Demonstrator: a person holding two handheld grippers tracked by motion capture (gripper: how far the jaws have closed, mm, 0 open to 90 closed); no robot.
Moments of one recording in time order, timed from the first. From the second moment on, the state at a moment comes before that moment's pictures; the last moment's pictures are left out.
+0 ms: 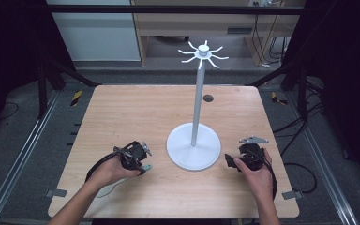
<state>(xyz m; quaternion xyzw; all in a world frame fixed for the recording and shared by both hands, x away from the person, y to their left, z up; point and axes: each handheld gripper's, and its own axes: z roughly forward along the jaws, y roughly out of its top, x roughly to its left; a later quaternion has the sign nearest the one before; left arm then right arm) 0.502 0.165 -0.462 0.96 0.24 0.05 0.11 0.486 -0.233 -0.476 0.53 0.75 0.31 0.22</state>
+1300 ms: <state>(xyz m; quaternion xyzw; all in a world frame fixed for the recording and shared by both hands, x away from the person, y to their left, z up) 0.473 0.184 -0.423 0.94 0.26 0.11 0.20 0.486 -0.234 -0.475 0.53 0.75 0.32 0.22</state>
